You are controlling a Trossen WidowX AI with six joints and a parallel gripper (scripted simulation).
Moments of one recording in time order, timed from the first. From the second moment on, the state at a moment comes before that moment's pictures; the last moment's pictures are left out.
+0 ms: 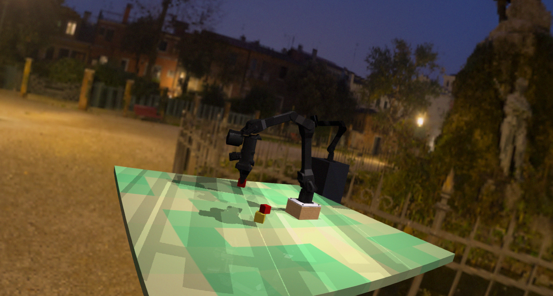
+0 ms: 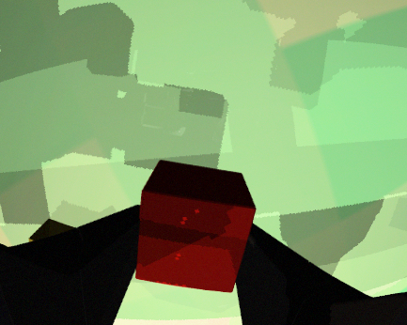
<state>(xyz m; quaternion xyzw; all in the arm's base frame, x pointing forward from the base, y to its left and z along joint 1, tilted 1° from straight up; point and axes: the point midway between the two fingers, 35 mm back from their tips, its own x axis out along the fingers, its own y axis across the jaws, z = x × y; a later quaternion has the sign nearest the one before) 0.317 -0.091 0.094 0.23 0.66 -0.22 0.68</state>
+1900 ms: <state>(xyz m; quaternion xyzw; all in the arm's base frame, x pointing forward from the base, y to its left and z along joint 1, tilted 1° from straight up) 0.317 0.070 0.082 -0.01 0.70 0.02 0.72</state>
